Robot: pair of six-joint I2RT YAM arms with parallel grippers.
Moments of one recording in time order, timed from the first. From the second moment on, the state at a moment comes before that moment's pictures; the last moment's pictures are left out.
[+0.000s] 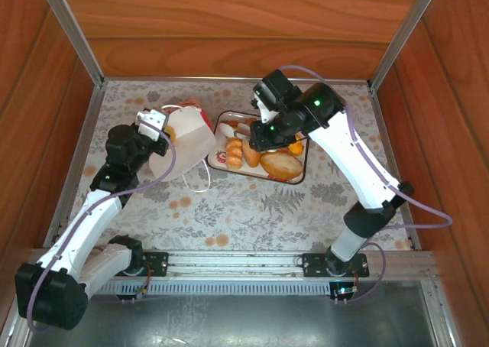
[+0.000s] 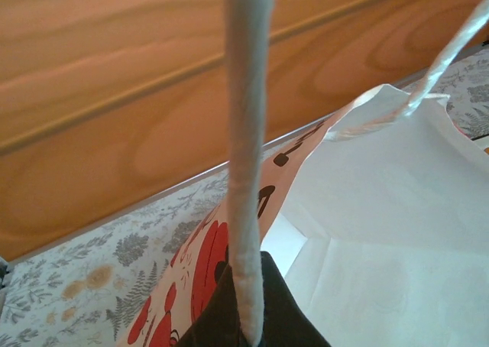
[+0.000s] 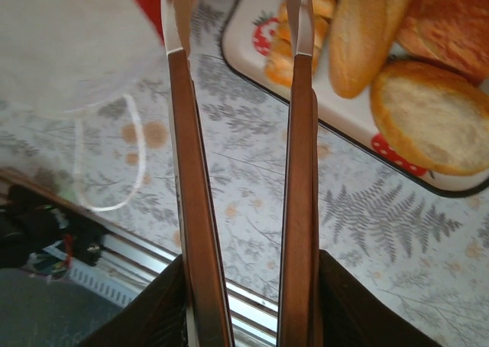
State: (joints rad) left arm -0.26 0.94 0.68 0.05 0.12 0.23; right arm 0.82 1.67 2.12 -1.56 -0.09 0.46
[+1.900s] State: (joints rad) left arm -0.28 1.06 0.79 0.05 0.11 0.13; right arm 0.96 2.20 2.38 -1.22 -0.07 0.47
